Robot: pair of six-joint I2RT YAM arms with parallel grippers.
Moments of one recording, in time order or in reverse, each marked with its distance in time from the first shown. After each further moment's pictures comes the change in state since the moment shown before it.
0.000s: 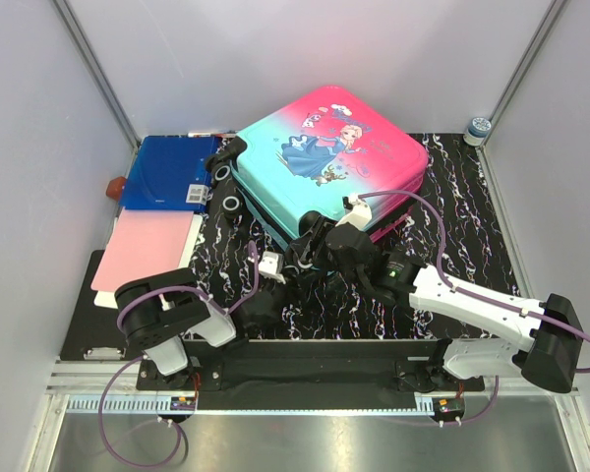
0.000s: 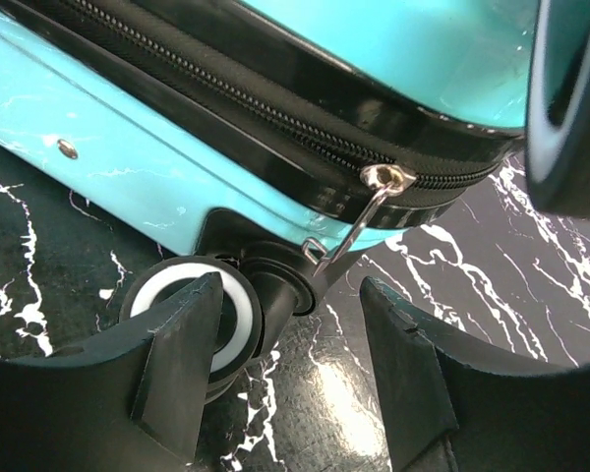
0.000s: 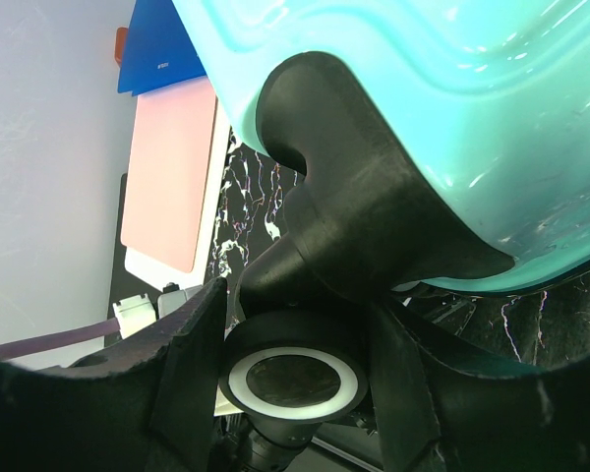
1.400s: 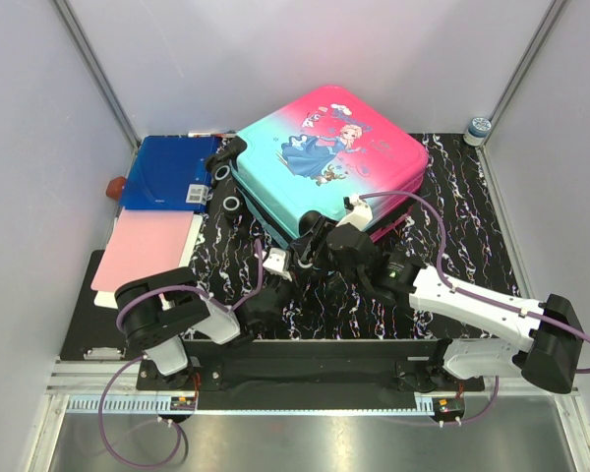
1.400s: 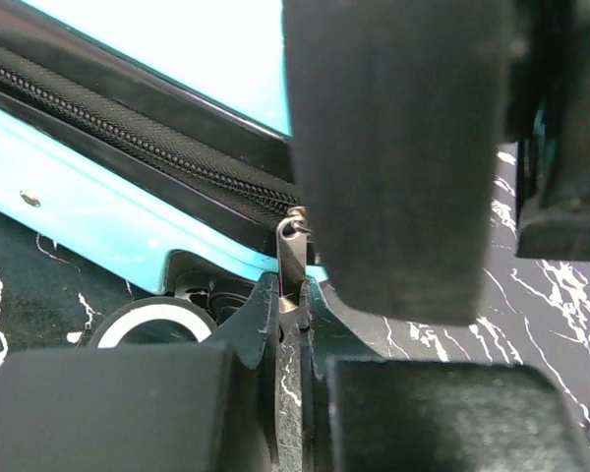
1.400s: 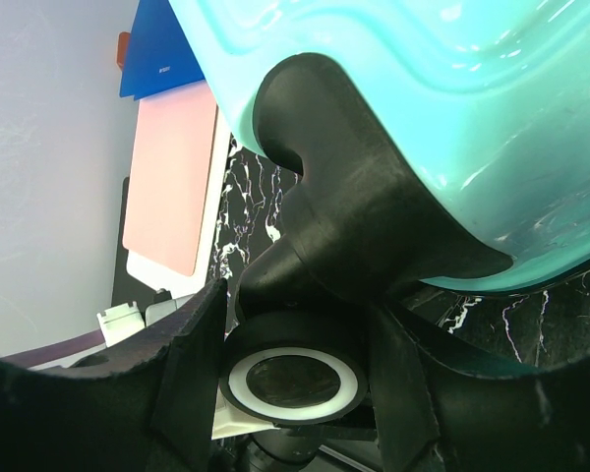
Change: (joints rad) left arm 0.005 0.000 0.055 -0.006 0.026 0.055; right arm -0.006 -0.002 -0.013 0.018 0.000 0.003
